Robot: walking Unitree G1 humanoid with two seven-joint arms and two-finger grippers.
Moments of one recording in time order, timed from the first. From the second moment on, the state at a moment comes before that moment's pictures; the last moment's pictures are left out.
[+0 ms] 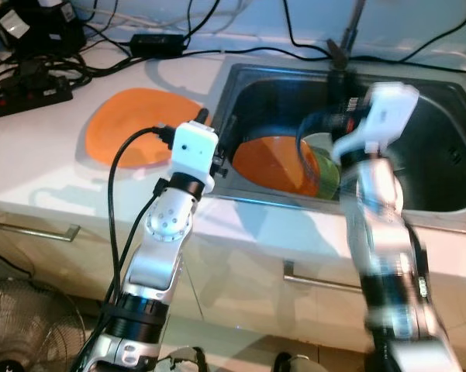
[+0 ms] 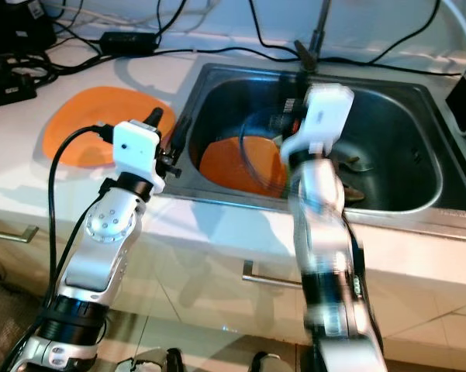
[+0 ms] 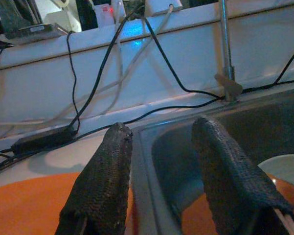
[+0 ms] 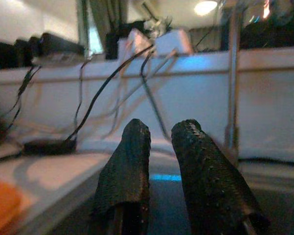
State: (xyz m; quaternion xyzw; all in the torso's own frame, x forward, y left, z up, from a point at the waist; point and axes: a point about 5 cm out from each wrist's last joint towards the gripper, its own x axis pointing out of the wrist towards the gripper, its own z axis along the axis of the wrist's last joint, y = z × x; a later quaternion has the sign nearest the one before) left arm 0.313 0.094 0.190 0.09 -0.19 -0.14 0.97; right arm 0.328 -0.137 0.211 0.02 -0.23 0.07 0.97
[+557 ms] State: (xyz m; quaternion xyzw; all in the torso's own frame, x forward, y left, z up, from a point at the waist) left arm 0.313 0.106 0.176 0.14 -0.18 -0.12 0.97; right arm 0.319 -0.126 0.158 0.03 -0.14 0.08 0.99
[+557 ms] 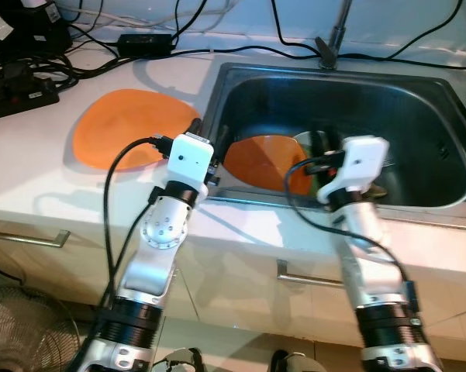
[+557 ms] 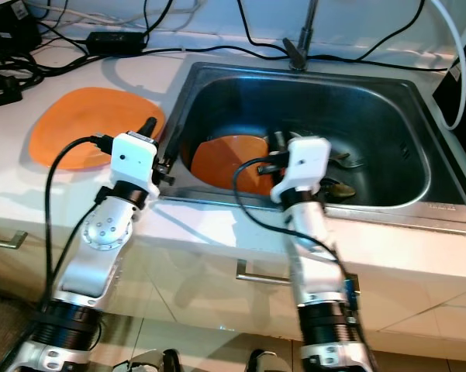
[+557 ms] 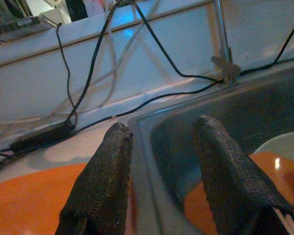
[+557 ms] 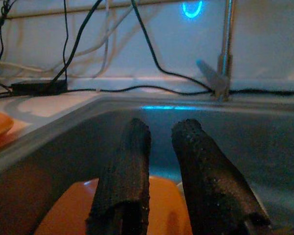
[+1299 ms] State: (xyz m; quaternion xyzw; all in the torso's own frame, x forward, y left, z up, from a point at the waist) left arm 0.324 0.160 0.191 0.48 -0.08 -0.16 0.86; right arm 0.319 -0.112 0.152 0.05 -0.13 0.09 0.99
